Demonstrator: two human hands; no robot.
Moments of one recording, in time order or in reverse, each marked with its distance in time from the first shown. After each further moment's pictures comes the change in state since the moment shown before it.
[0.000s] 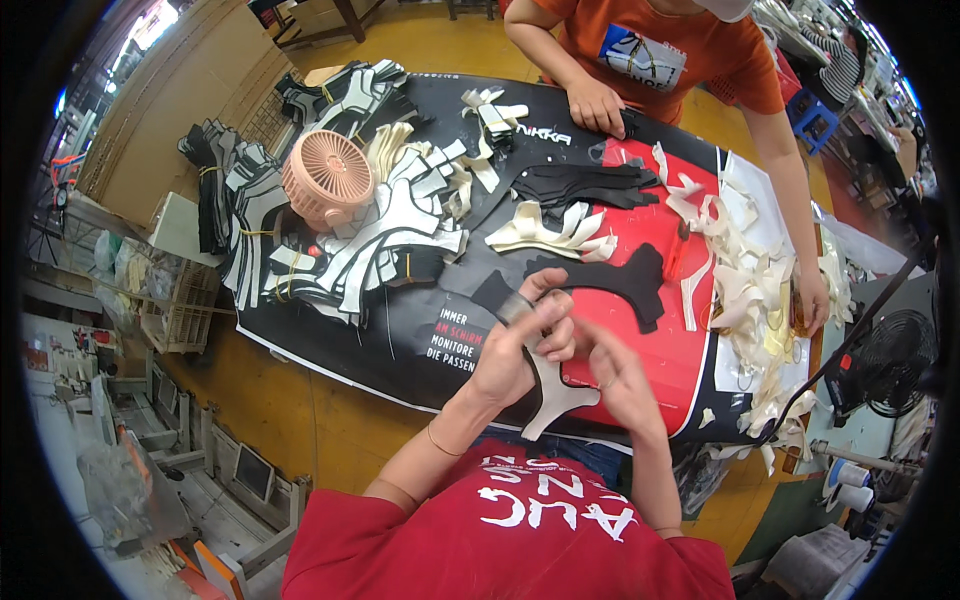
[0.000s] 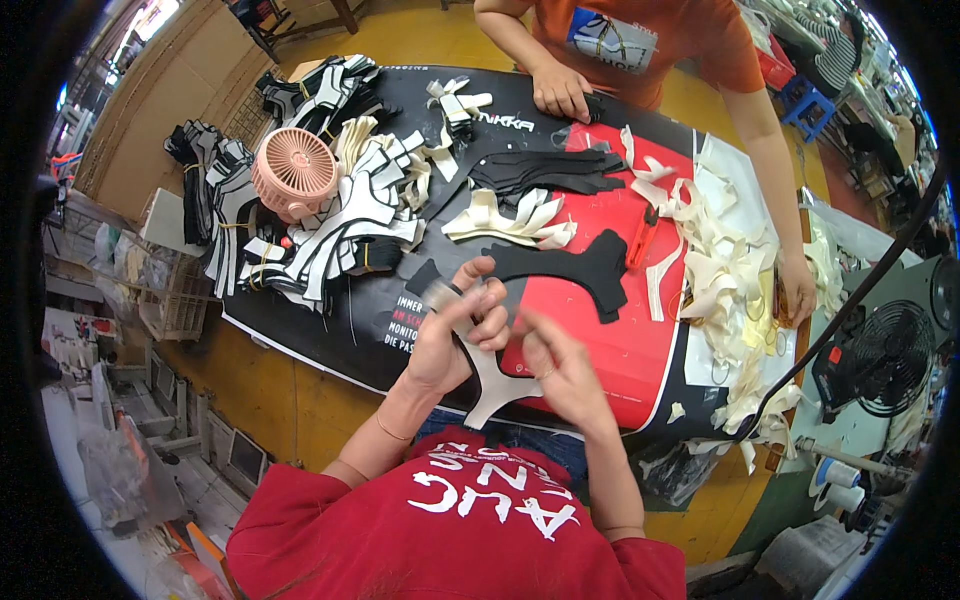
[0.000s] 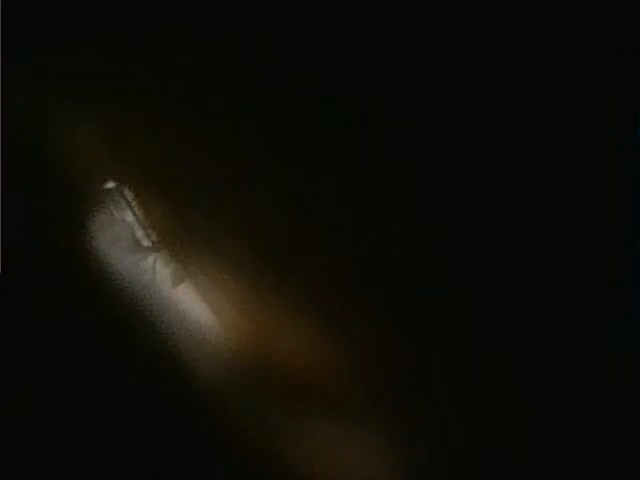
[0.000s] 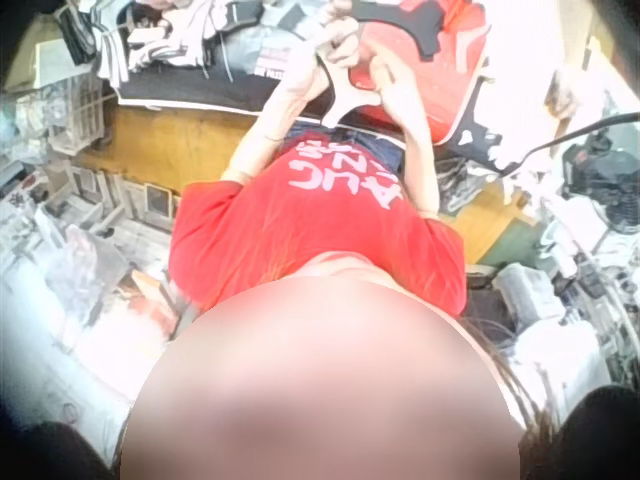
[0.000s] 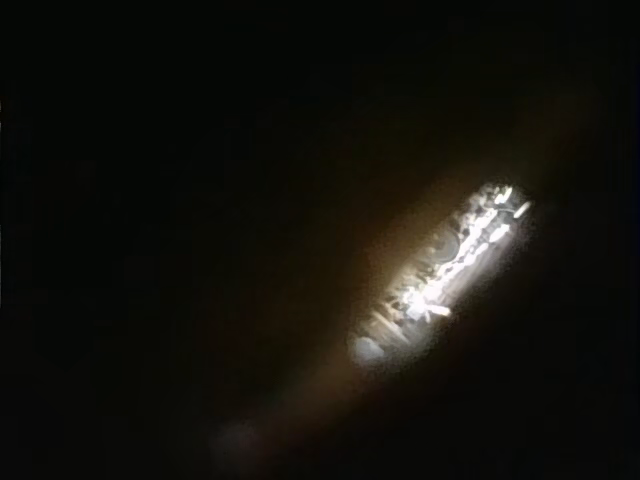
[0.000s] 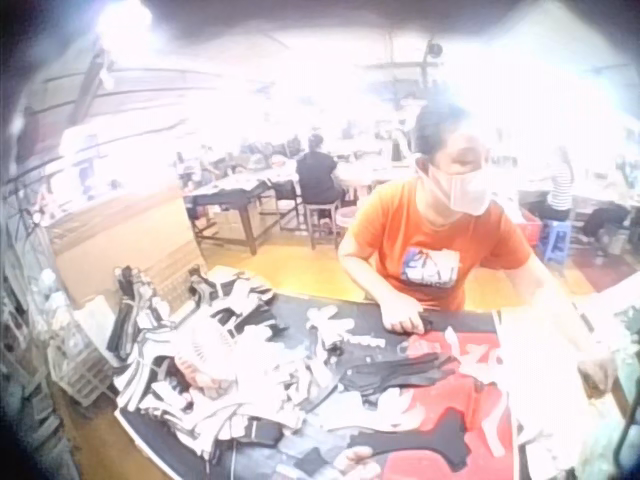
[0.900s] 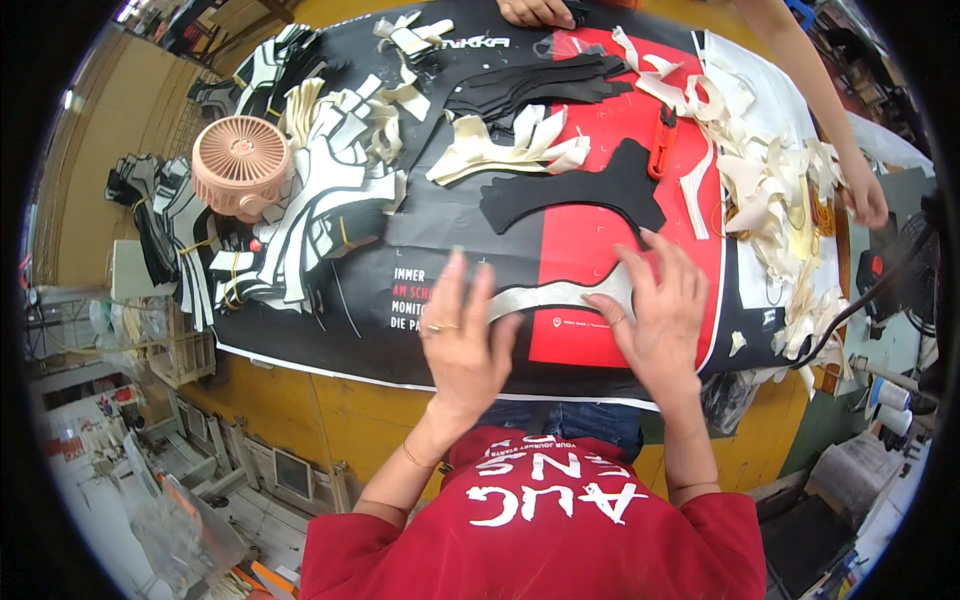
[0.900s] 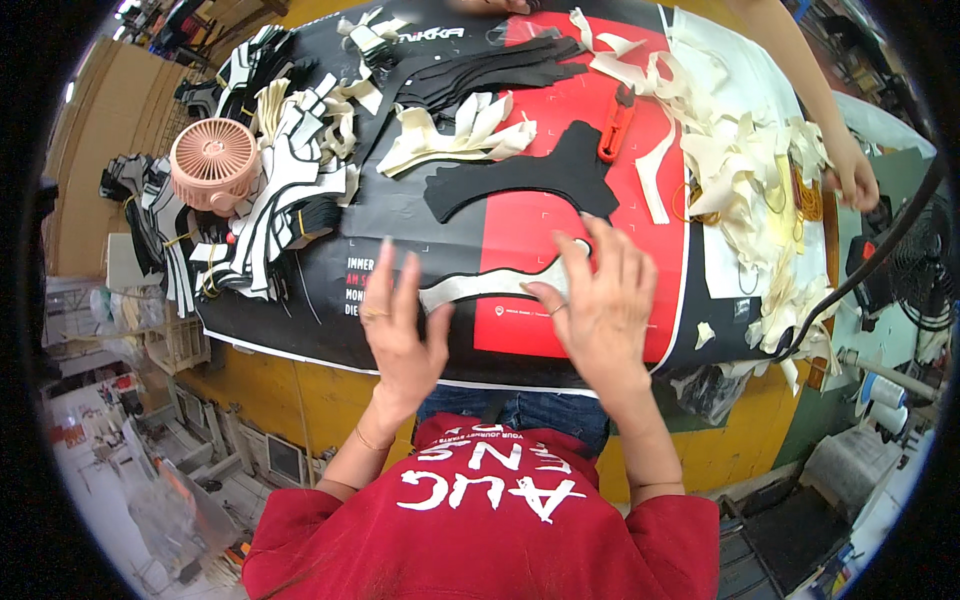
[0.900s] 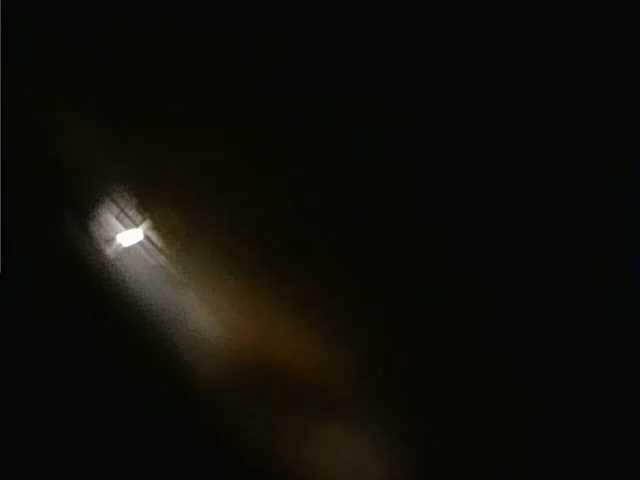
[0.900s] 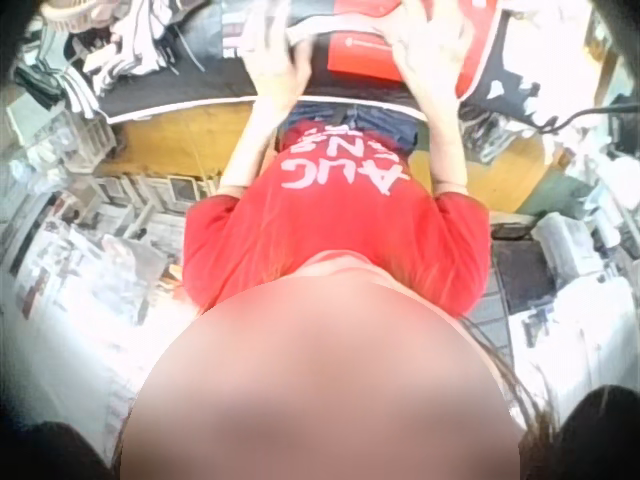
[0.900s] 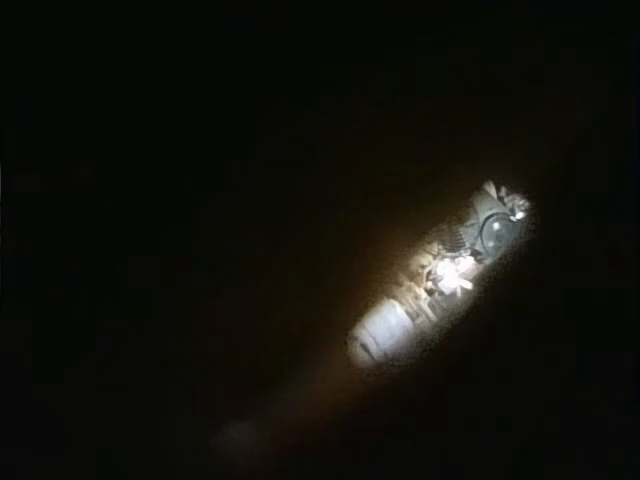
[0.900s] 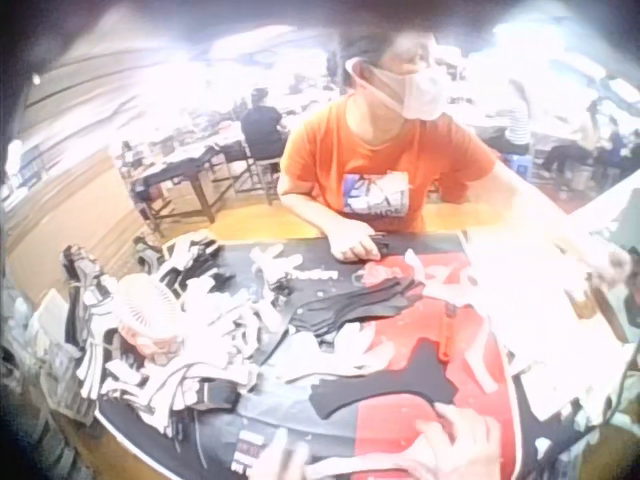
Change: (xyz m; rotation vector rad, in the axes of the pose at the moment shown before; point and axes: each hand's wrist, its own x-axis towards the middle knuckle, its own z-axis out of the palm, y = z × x) left_hand -0.060 -0.031 -0.055 2.158 0.271 0.571; right_hand -0.020 0.008 -0.014 -1.228 0.371 -0.077
